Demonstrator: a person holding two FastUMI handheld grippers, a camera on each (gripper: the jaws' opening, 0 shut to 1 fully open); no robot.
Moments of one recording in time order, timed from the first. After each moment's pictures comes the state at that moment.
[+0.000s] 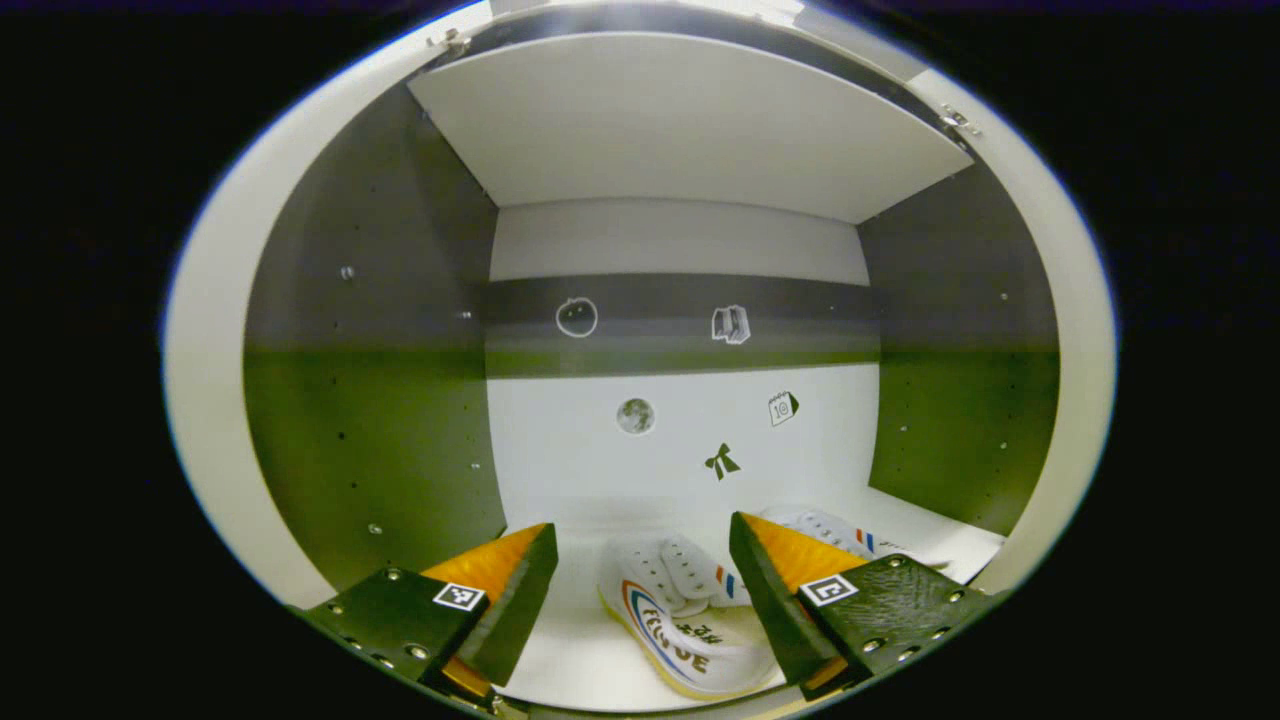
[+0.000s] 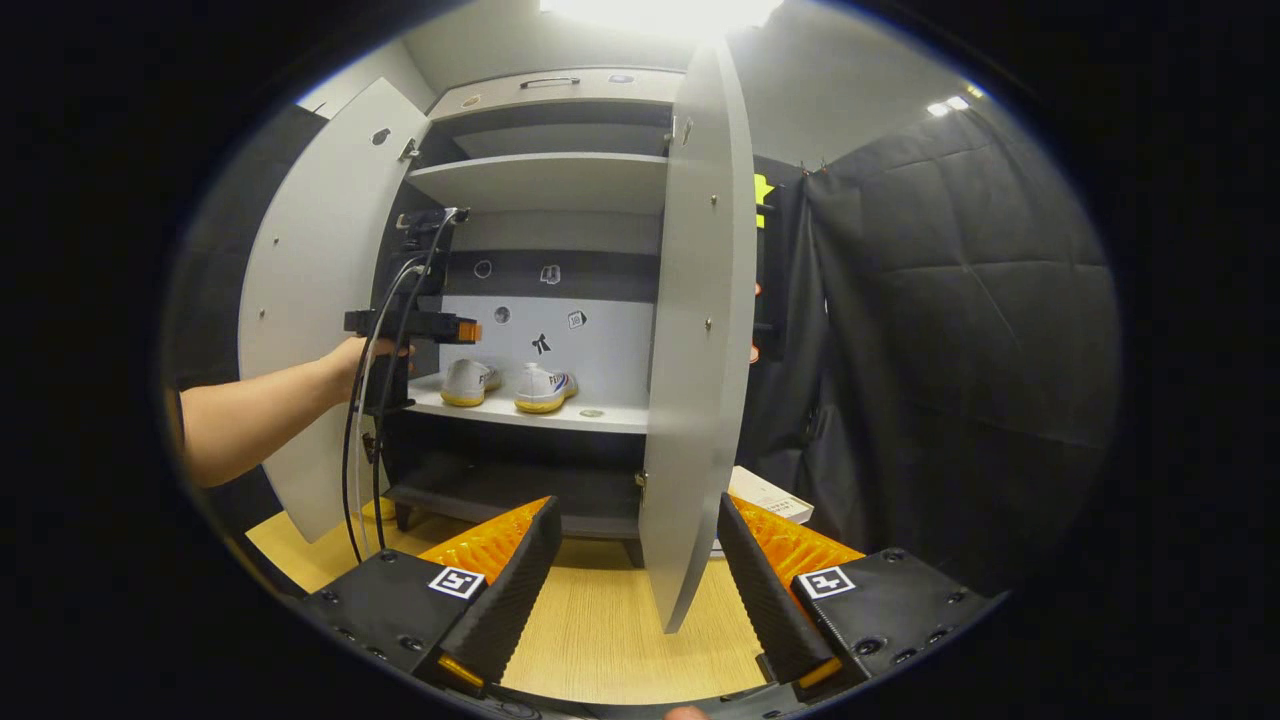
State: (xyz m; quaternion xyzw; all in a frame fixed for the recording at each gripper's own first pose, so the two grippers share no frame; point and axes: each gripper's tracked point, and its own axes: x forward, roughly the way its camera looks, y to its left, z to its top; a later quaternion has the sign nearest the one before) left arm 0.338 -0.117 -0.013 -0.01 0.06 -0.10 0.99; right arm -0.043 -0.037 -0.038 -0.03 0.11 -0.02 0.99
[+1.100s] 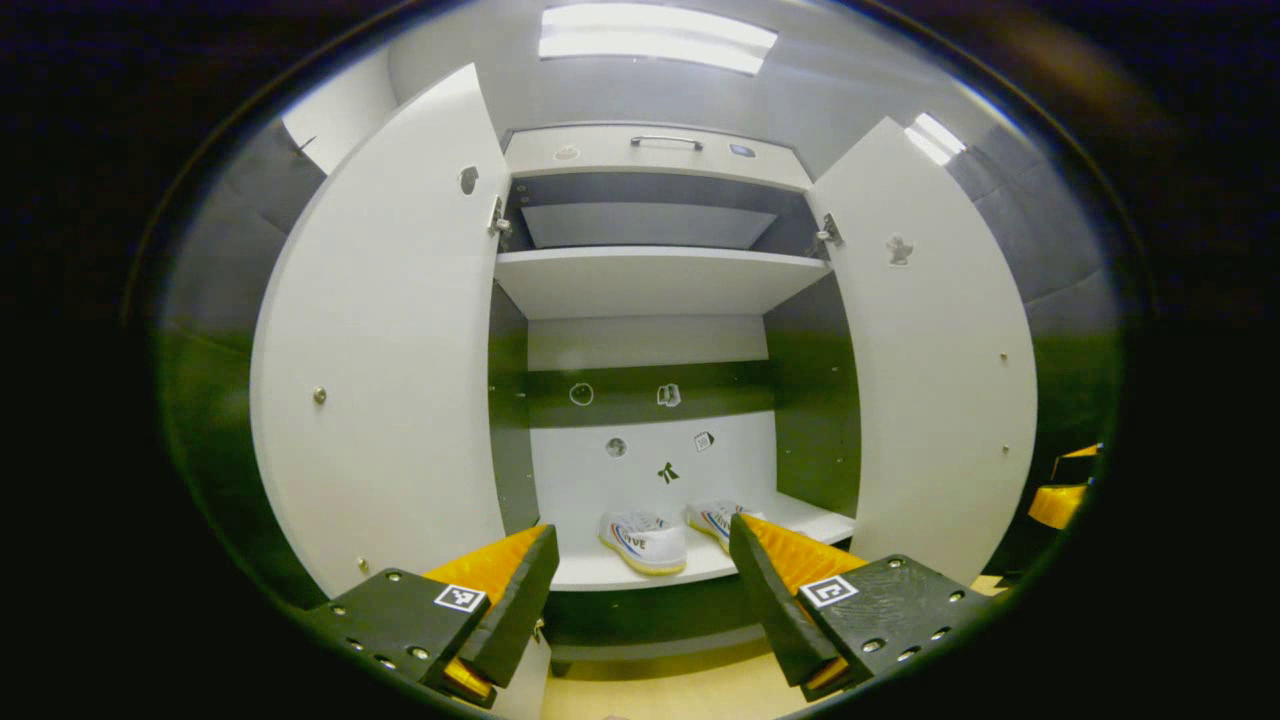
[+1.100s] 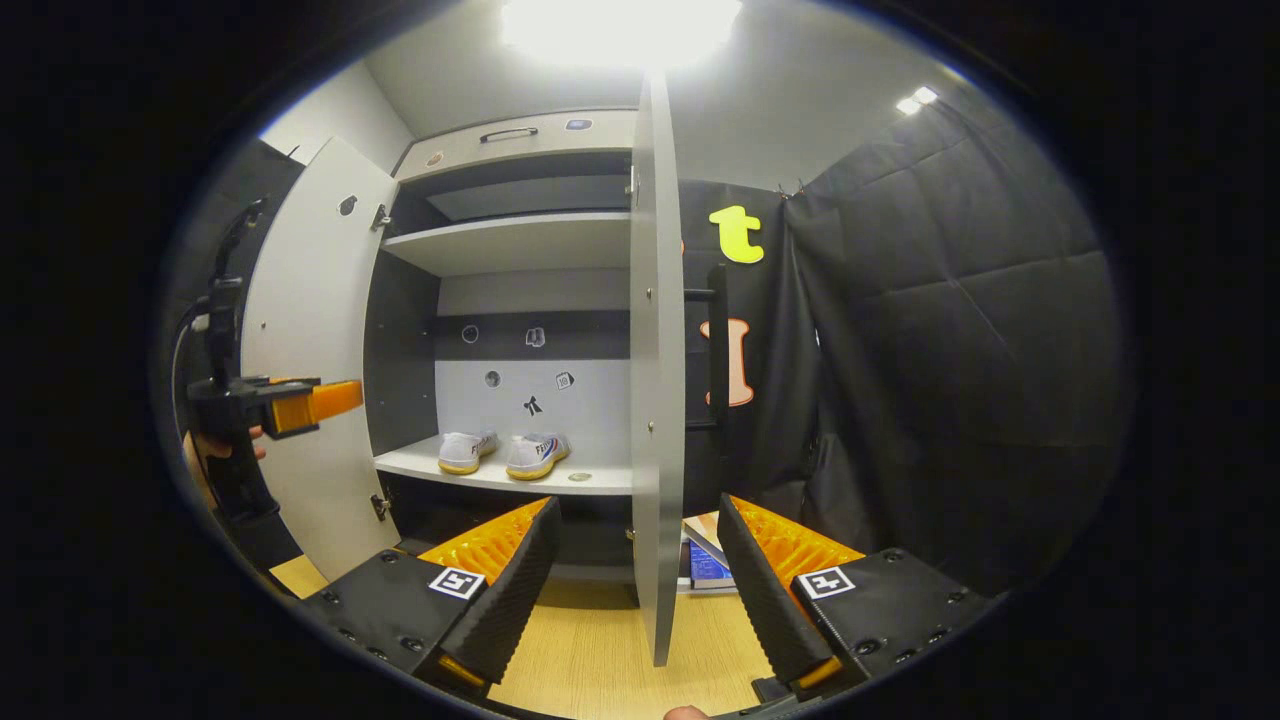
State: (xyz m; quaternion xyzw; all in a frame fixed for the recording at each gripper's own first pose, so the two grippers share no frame) left arm 0.074 -0.083 0.063 -0.01 0.01 -0.13 0.99; right arm -0.035 -0.068 0.025 0.01 0.06 -0.02 1.00
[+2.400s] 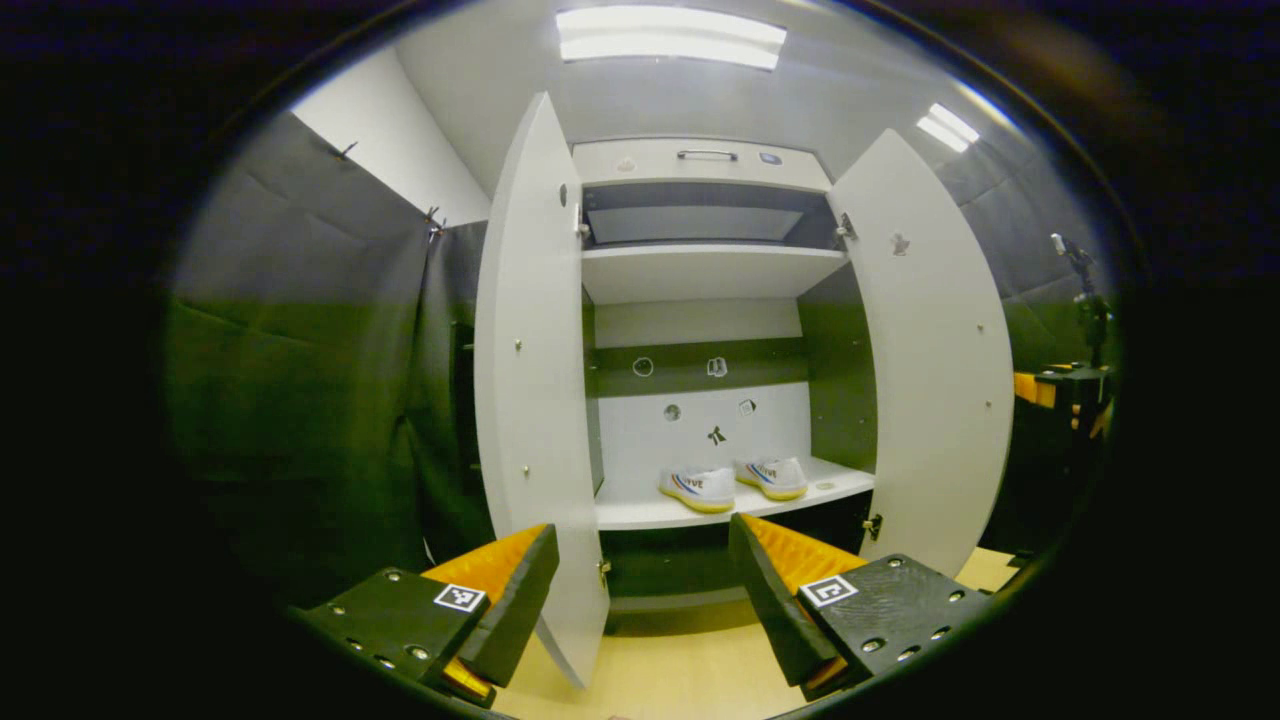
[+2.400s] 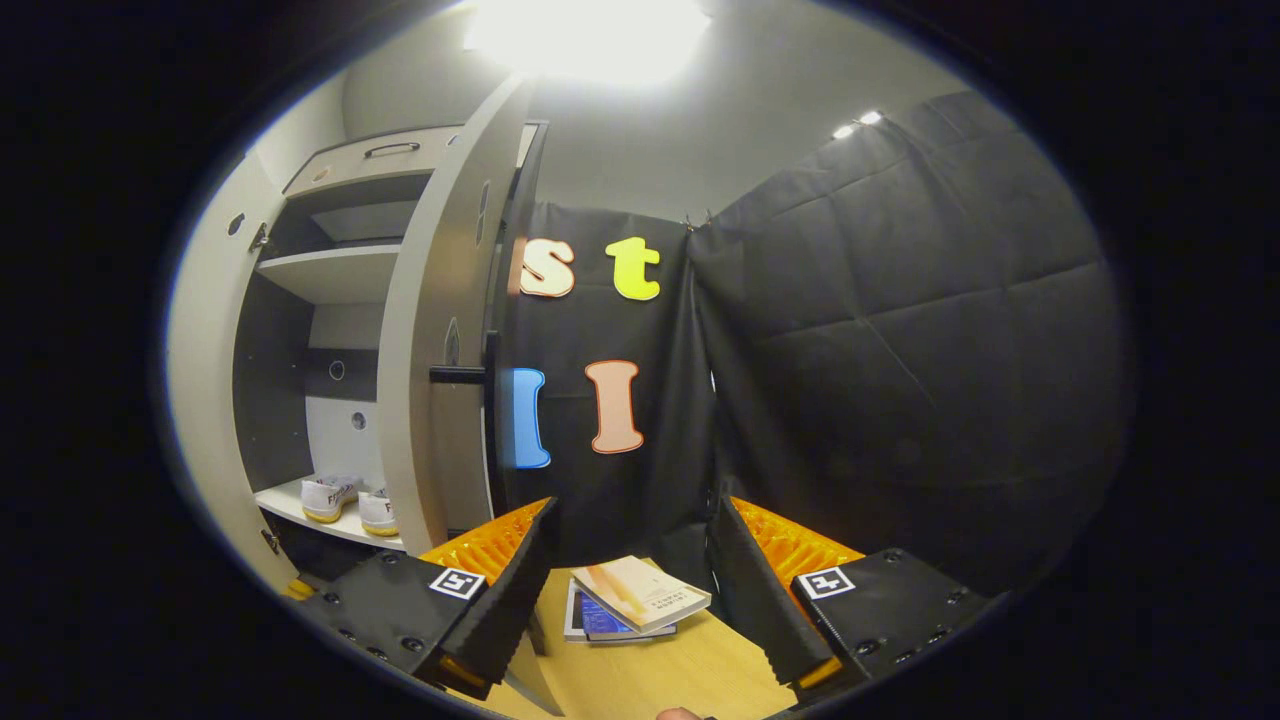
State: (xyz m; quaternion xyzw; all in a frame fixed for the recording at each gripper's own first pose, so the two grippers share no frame) left arm -0.030 0.004 0.041 0.00 0.03 -0.06 1.00; right arm 0.024 -0.191 0.069 -0.01 0.01 -0.16 0.99
